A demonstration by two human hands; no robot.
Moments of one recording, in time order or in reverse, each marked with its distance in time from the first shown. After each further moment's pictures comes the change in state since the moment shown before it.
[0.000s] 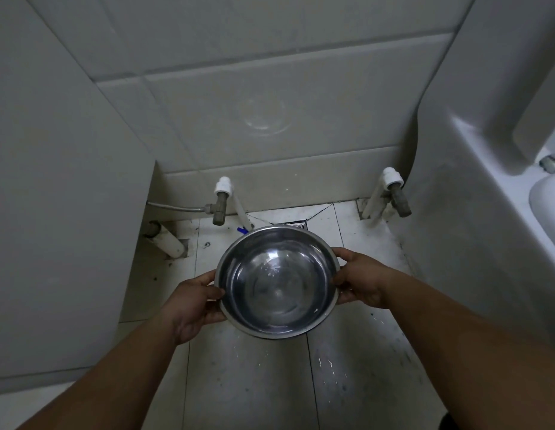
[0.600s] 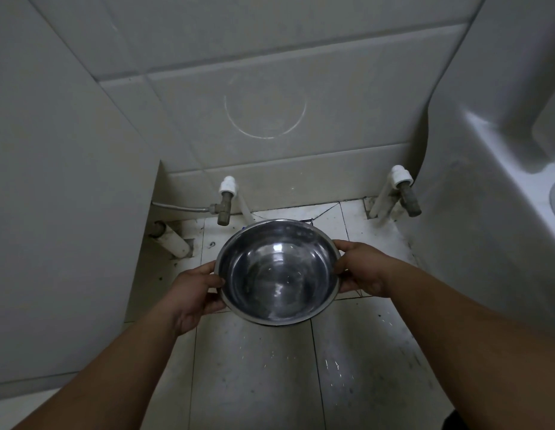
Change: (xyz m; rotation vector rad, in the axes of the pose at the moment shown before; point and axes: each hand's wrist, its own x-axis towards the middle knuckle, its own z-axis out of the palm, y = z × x) left_hand -0.005 0.023 0.004 -0.017 0.006 0.040; right_hand 0.019 -0.014 0.001 0.013 -0.048 -0.049
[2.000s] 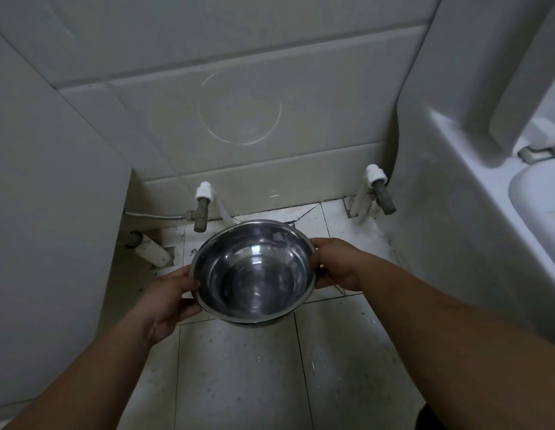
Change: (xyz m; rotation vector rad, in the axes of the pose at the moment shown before) left_hand 0.001 0.007 -0.002 0.042 0.035 0.015; right_hand 0.005 -0.007 0.003 -0.077 0.066 -0.025
